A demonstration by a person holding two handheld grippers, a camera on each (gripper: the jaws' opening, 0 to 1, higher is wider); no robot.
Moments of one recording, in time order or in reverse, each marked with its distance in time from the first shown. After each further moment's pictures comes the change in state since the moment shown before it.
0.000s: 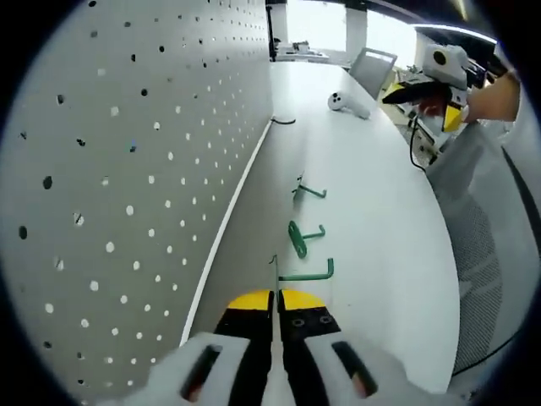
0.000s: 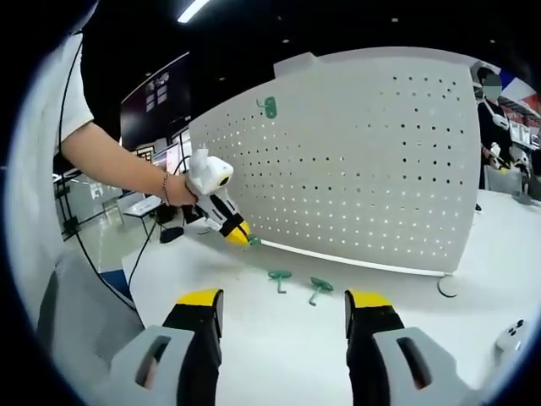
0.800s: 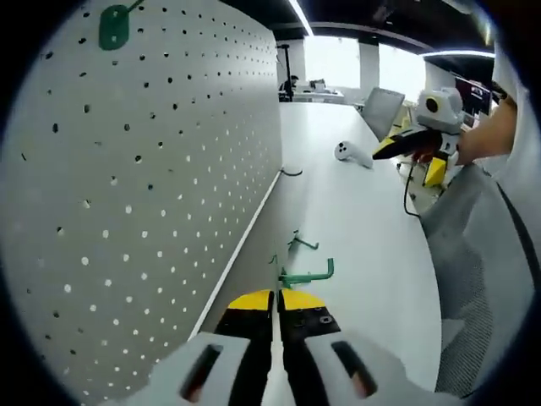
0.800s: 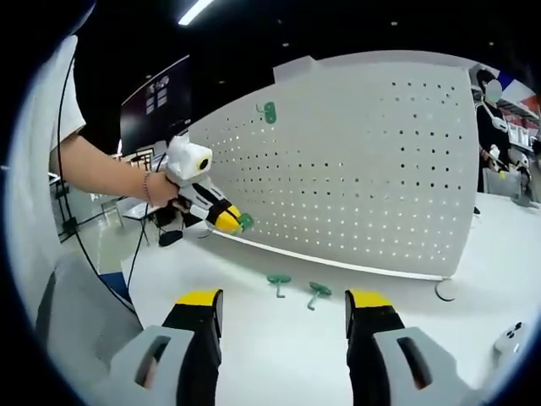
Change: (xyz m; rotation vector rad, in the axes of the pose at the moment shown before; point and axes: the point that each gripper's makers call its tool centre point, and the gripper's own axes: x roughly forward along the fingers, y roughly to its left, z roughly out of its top) left arm -0.039 -0.019 0.043 -0.065 -0.211 0.076; right arm -0.002 0.000 0.006 -0.006 -0.020 -0.006
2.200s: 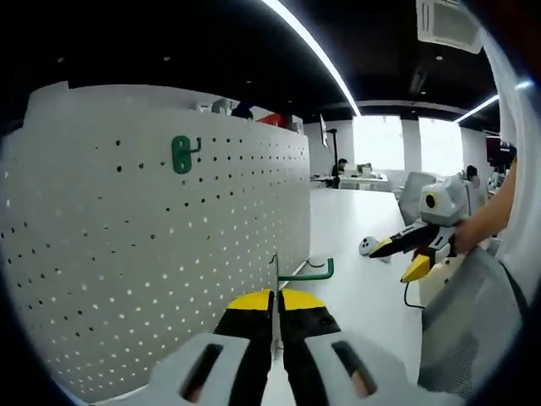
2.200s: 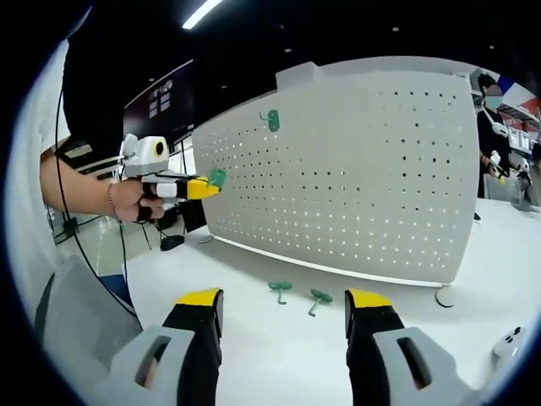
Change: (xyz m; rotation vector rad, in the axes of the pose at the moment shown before) left arm -0.078 -0.026 0.072 -0.174 -0.477 0.248; right arm -0.002 0.002 0.008 -0.011 -0.031 0.004
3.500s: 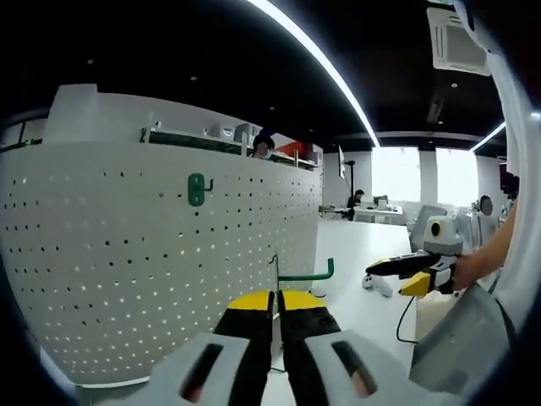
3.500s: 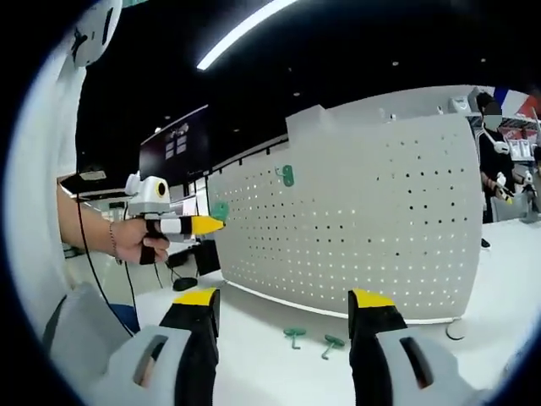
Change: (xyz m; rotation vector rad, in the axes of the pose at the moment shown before) left arm -0.018 -0.012 0.022 -0.054 -0.103 0.075; right arm -0.009 0.016 0.048 0.005 -0.233 0.064
